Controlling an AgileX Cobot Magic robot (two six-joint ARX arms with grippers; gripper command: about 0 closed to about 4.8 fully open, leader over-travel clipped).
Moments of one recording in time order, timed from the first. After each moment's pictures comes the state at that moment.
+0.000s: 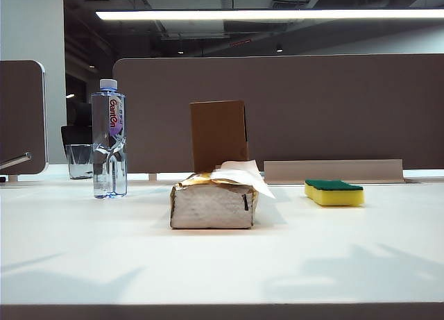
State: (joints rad) left arm 0.01 0.29 0.66 -0.50 0.52 -0.09; right arm 0.00 0.37 0.66 -0.47 -0.14 0.20
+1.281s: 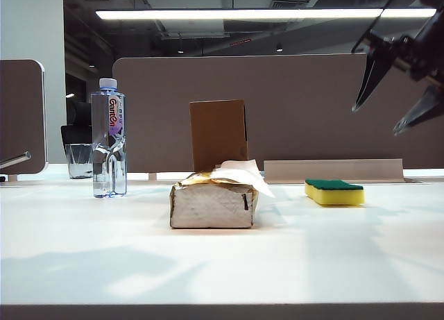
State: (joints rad) left arm 0.01 0.59 0.93 -0.65 0.75 -0.08; right arm 0.00 1.65 1.35 -0.65 -0.48 0.24
